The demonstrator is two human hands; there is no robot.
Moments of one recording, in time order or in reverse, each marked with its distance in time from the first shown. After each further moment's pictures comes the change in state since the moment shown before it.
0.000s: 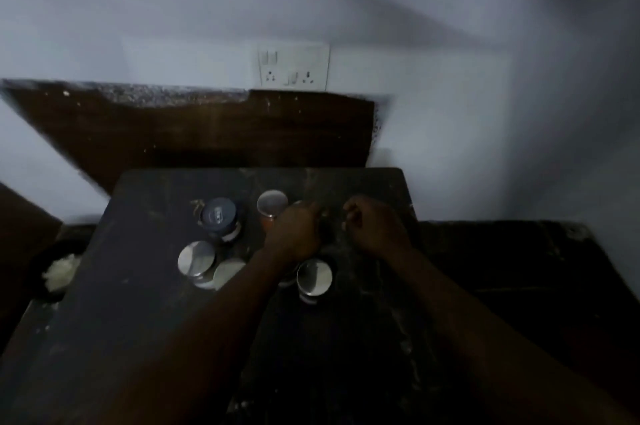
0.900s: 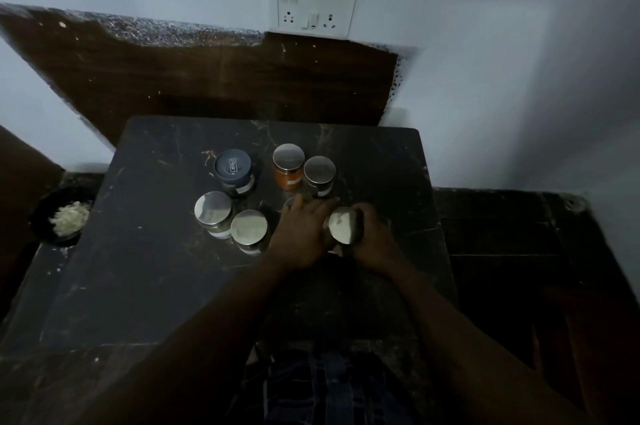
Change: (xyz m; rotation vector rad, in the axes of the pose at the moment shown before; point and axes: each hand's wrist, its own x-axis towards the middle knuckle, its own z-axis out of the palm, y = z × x) left_hand -0.079 -0.051 0.061 0.072 0.022 0.095; right_hand -0.070 0.028 0.107 0.269 -0.140 0.159
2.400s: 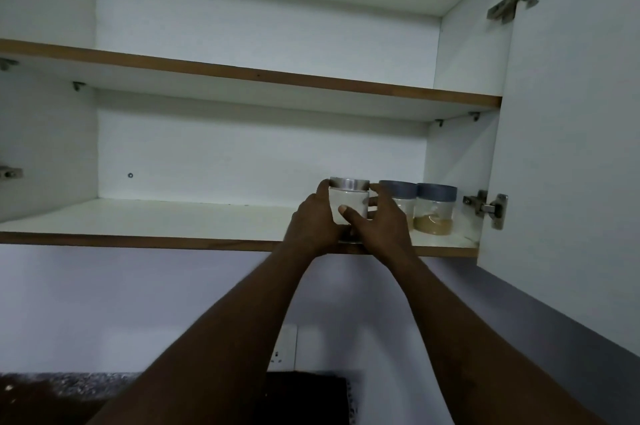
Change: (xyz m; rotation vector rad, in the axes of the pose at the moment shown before) left_hand 0.293 0.252 -0.437 -0.199 0.677 0.239; right_hand 0.101 -0.377 -0.419 0.098 0.879 -0.687
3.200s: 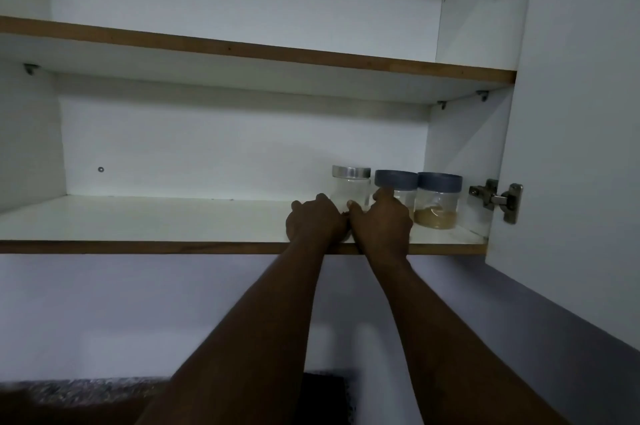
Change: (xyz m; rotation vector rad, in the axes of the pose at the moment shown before) left_hand 0.053 -0.009 0.056 0.356 -0.131 -0.339; right_hand 0.025 0.026 0.024 -0.301 0.219 0.138
